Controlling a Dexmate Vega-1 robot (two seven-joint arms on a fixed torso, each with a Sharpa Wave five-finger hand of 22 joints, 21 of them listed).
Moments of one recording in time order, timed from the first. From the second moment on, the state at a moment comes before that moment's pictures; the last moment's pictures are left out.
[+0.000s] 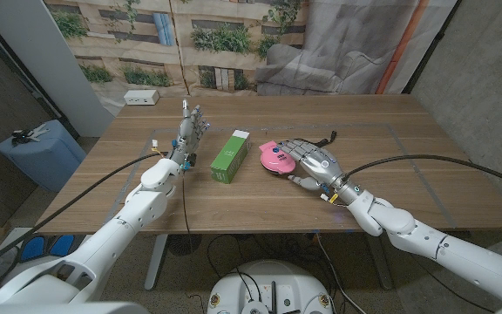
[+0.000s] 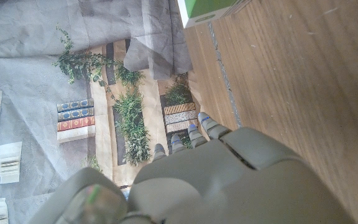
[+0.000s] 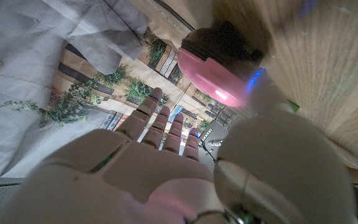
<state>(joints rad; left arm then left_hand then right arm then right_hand) 0.84 0.51 0.37 -1.30 -0.65 -0.29 -0.03 0.00 0.06 -0.24 0.17 0.25 -0.18 -0.21 0.20 0.21 -0.15 -0.14 0.22 0.21 -0.09 -0.04 0.19 0.19 0.02 -0.03 0.21 0.19 -0.84 -0.82 -0.83 -1.54 -1.08 0.02 -0.75 0.86 -0.08 0.40 -0.18 0.18 0.05 -0.15 0.23 0.18 0.19 -0.09 0.20 0.19 0.15 -0.04 0.24 0.20 0.40 -0.04 0.20 0.16</state>
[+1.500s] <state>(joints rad) 0.84 0.51 0.37 -1.30 -0.65 -0.29 -0.03 0.00 0.06 -0.24 0.17 0.25 -0.18 -0.21 0.20 0.21 -0.15 -0.14 0.22 0.21 -0.09 -0.04 0.19 0.19 0.02 -0.03 0.21 0.19 -0.77 -0.80 -0.89 -1.49 -1.06 0.05 -0.78 0.91 -0.04 0.41 -0.16 0.18 0.14 -0.16 0.26 0.18 0.28 -0.11 0.21 0.19 0.21 -0.04 0.26 0.21 0.45 -0.05 0.20 0.16</state>
